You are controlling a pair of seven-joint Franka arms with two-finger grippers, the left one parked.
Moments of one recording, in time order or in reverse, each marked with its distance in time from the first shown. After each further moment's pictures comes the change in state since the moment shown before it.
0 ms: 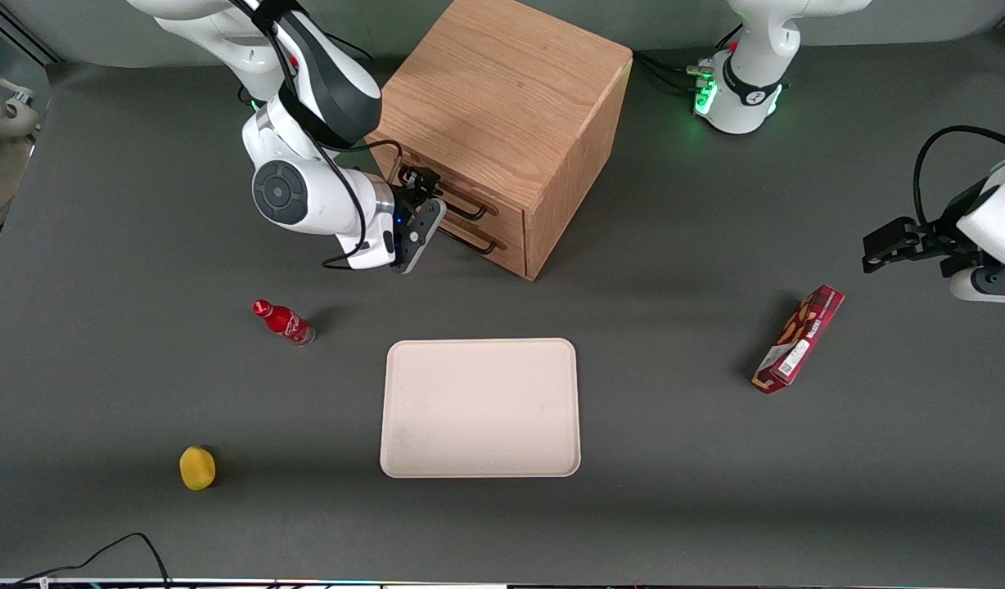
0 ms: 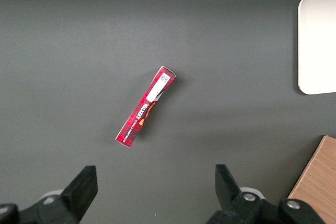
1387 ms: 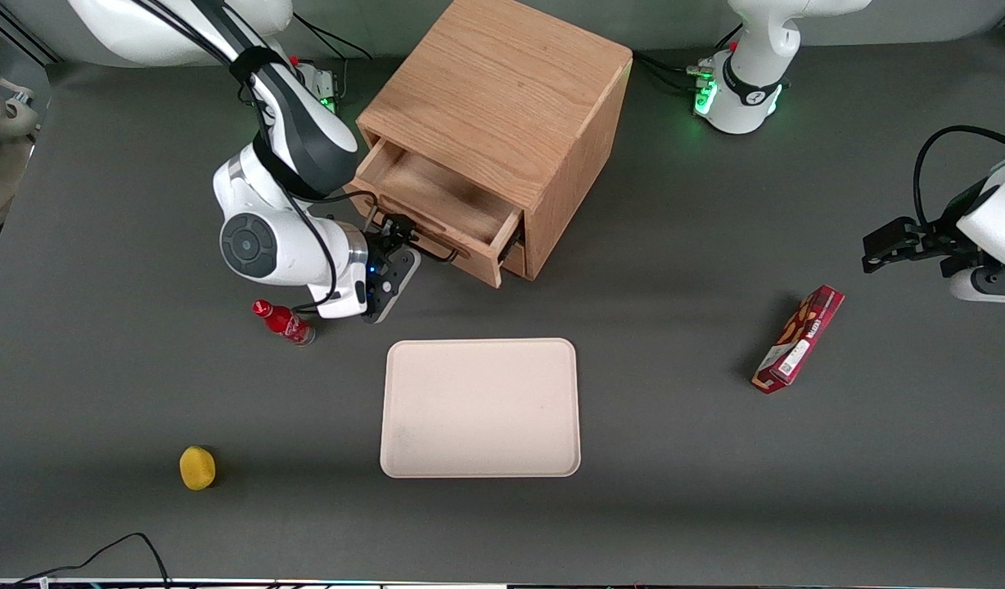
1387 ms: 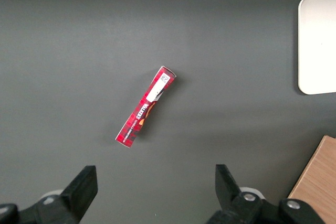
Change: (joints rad) arm -0.012 0.150 -0.068 0.185 -0.148 -0.053 0.000
